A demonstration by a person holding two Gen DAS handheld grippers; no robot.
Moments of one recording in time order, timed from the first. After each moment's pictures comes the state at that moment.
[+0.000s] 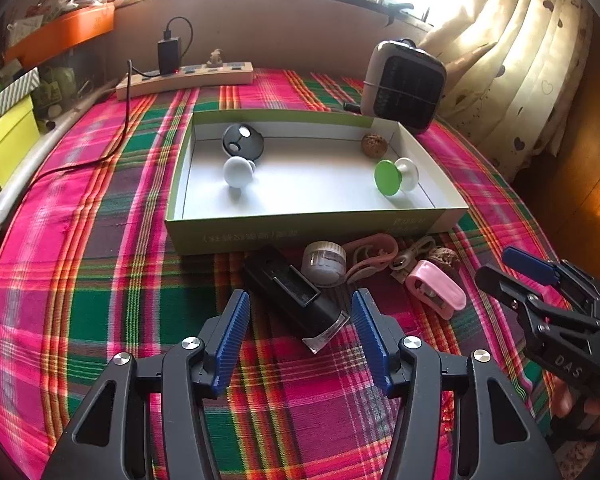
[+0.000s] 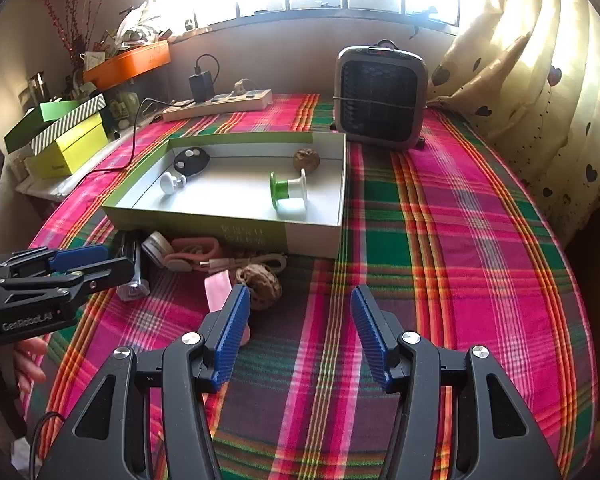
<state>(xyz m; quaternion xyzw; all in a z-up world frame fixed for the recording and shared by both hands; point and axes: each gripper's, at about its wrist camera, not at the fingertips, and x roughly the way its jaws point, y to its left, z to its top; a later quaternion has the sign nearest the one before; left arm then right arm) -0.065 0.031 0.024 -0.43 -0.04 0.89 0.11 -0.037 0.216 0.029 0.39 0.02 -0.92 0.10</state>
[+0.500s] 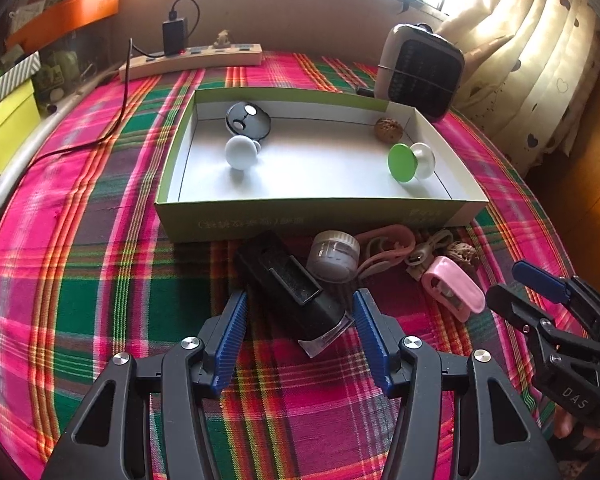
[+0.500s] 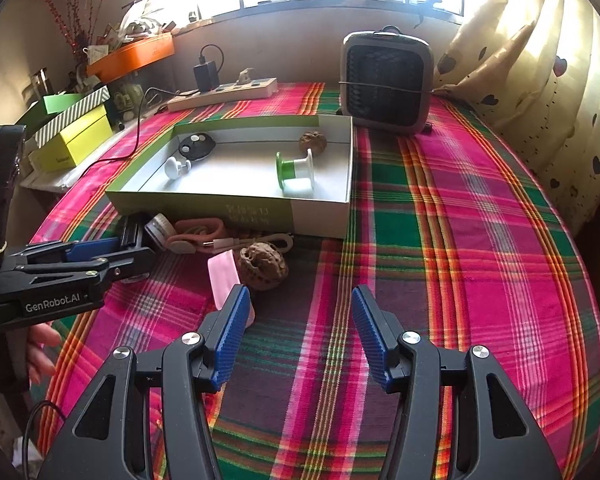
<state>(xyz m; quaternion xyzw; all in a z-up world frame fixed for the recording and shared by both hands) -0.074 0.033 0.011 -0.46 -0.04 0.88 0.09 -0.033 0.214 0.018 0.40 0.01 -0.91 0.11</state>
